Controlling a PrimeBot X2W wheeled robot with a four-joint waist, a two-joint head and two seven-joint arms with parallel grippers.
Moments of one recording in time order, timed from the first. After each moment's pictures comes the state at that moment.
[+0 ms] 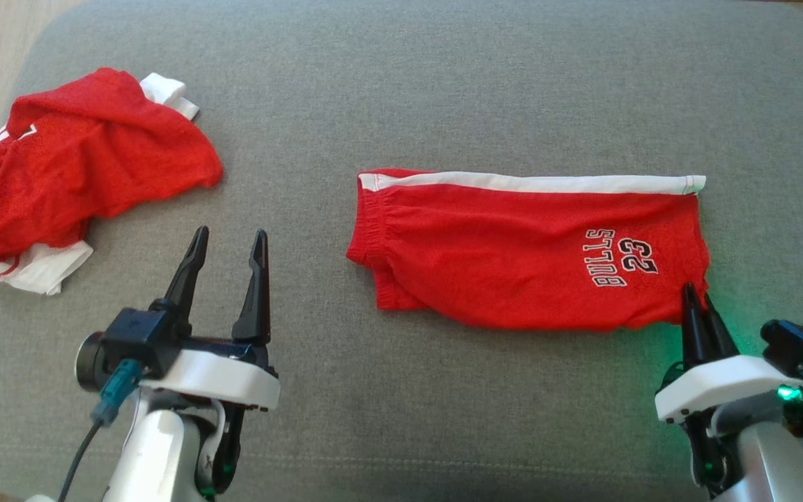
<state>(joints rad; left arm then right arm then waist) -0.12 0.05 -0.19 0.13 -0.17 -0.01 -0.25 -0.14 -0.05 -0.08 0.45 0.29 0.13 -0.10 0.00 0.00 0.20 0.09</state>
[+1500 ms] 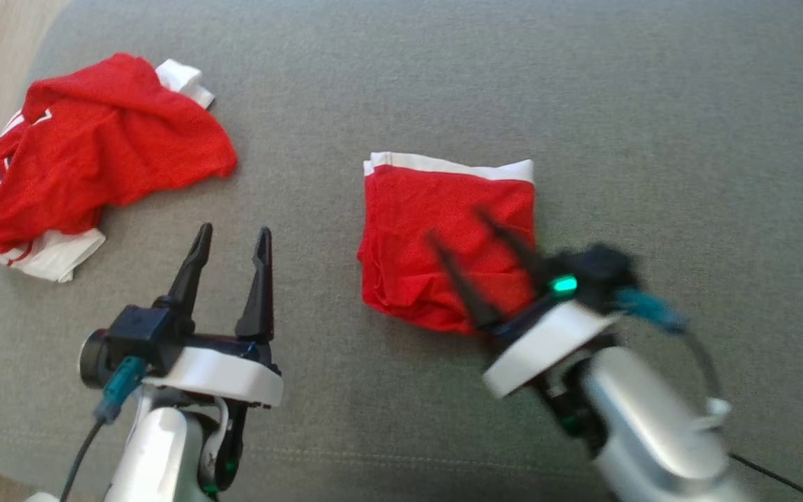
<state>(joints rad) -0.13 0.05 -0.20 0.13 -0.17 -0.01 -0.25 -0.36 -0.10 0.61 0.27 0.41 0.13 -0.10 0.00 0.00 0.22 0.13</state>
